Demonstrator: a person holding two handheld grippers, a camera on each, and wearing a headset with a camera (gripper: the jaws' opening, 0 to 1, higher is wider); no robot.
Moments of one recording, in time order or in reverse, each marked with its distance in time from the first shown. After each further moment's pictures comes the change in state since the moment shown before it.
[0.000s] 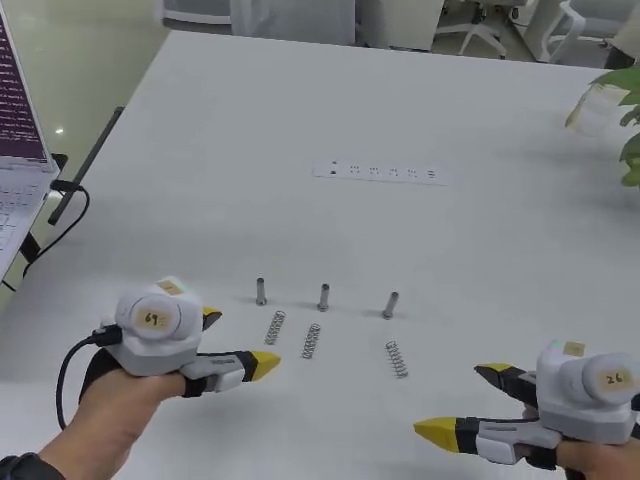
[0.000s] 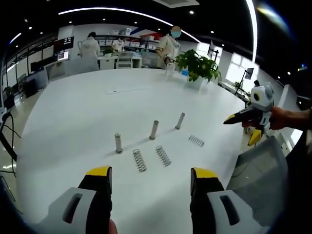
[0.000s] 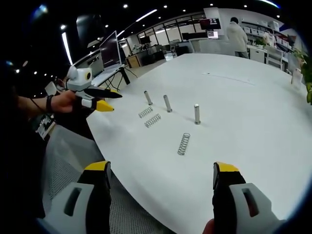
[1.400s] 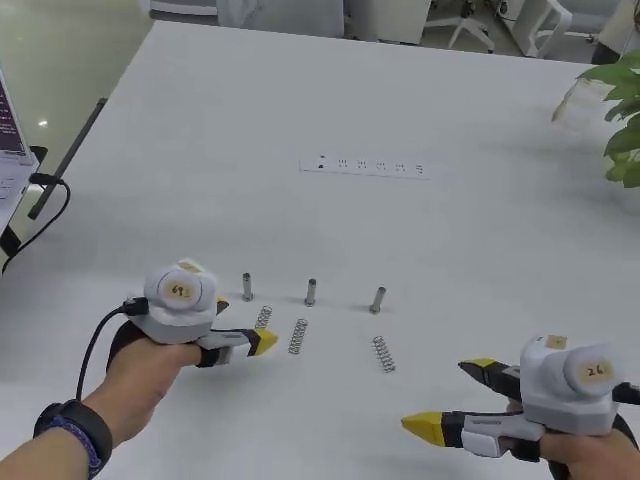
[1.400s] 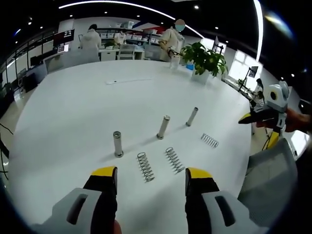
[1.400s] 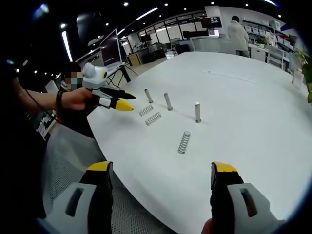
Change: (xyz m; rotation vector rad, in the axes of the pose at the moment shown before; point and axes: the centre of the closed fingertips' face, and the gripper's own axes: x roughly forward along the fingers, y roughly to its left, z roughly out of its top) left arm 0.052 0.015 -0.005 -0.023 0.063 0.008; right arm -0.001 -0.001 -0.002 -0.003 0.018 0.006
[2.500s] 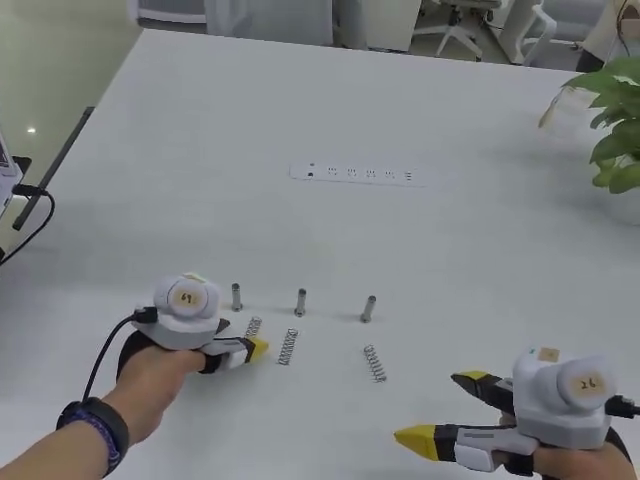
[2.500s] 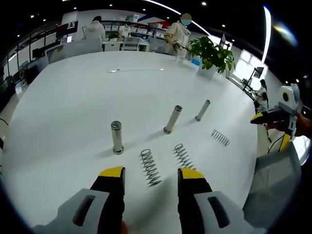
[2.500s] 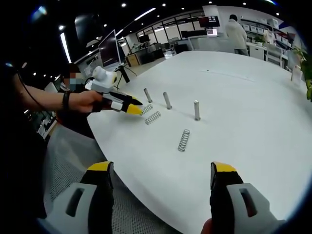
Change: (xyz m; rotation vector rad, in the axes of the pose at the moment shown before) left arm 0.031 0.008 -0.016 -0.042 0.055 0.015; right arm -0.001 -0.001 -0.005 0.018 0.000 -0.002
